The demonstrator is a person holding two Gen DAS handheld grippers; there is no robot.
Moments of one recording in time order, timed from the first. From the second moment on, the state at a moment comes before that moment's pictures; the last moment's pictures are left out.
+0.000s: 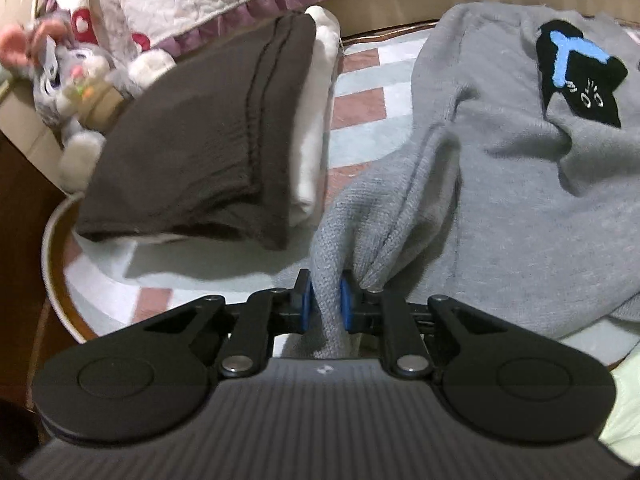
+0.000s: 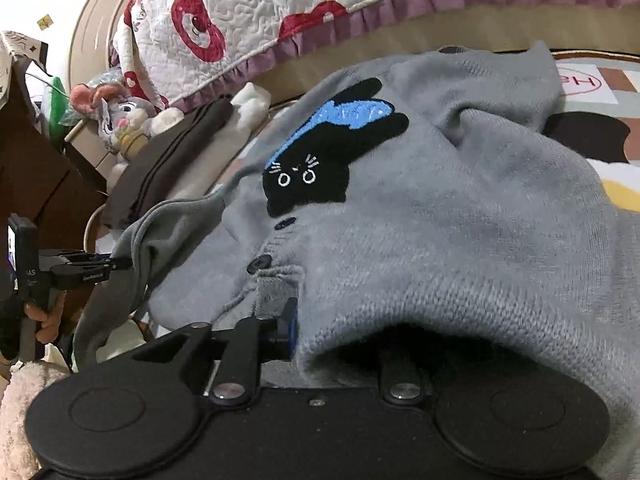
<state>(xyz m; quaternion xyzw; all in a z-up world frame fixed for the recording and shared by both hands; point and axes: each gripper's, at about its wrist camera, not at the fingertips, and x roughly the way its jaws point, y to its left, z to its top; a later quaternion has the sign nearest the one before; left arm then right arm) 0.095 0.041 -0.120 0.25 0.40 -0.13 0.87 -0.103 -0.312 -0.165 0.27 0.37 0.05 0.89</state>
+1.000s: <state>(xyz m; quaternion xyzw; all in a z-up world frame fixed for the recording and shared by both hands) 0.110 0.154 -0.045 0.09 0.42 -0.04 0.90 -0.212 -0.334 -0.132 0.44 0.40 0.06 0.80</state>
